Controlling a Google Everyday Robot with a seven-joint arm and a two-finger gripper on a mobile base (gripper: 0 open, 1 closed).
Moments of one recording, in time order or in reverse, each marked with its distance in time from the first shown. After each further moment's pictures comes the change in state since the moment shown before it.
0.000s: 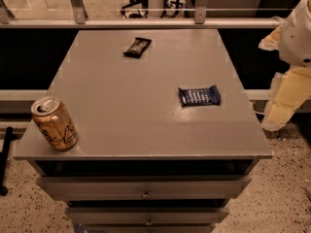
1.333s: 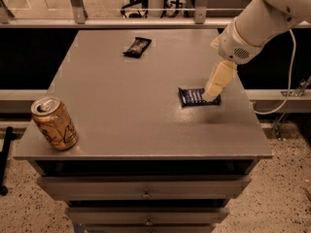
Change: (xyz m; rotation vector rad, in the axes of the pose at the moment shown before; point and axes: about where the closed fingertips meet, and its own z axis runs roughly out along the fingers) arm -0.069 -0.112 0.129 0.008 -0.218 0.006
